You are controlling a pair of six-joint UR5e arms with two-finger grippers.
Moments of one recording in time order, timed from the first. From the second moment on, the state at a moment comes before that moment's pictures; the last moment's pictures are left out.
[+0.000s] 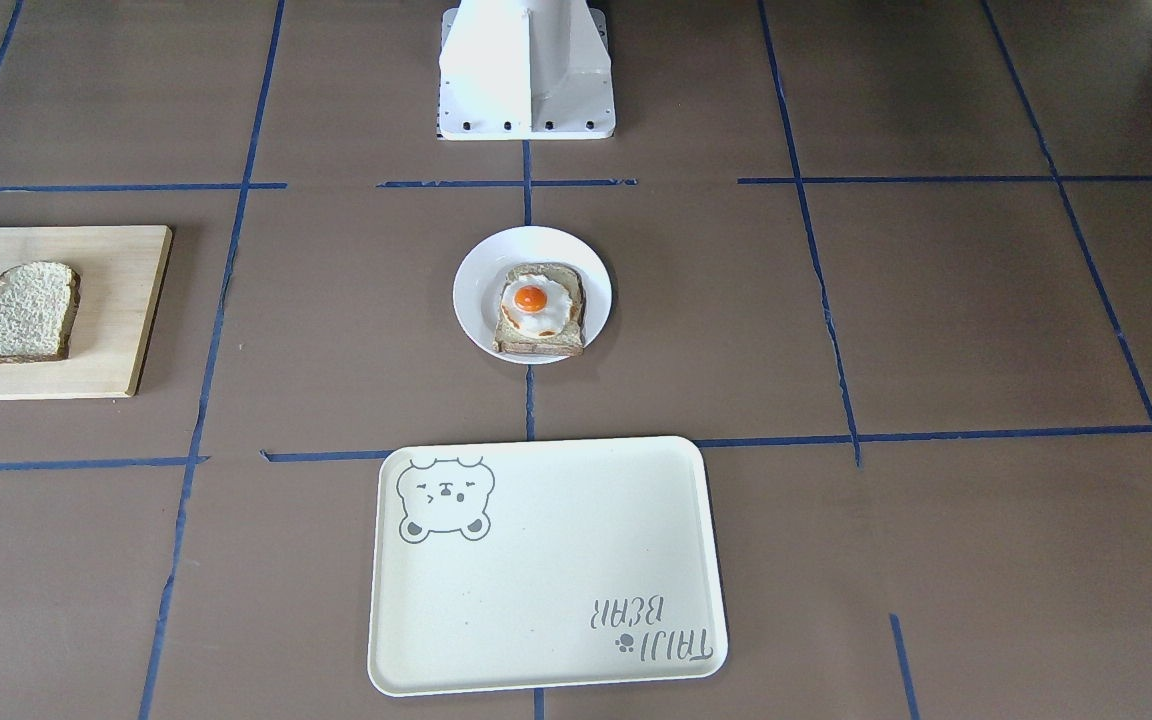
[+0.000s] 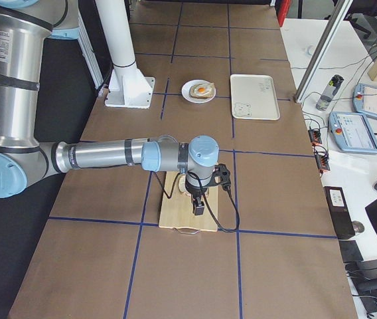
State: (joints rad) left arm -1.57 -1.39 -1.83 -1.39 -2.31 0.14; right arm 1.46 -1.75 1.87 -1.68 2.36 -0.15
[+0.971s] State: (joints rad) left arm -1.57 -1.40 -1.83 -1.39 -2.31 0.14; right arm 1.10 -1.82 1.57 -0.59 2.32 0.83
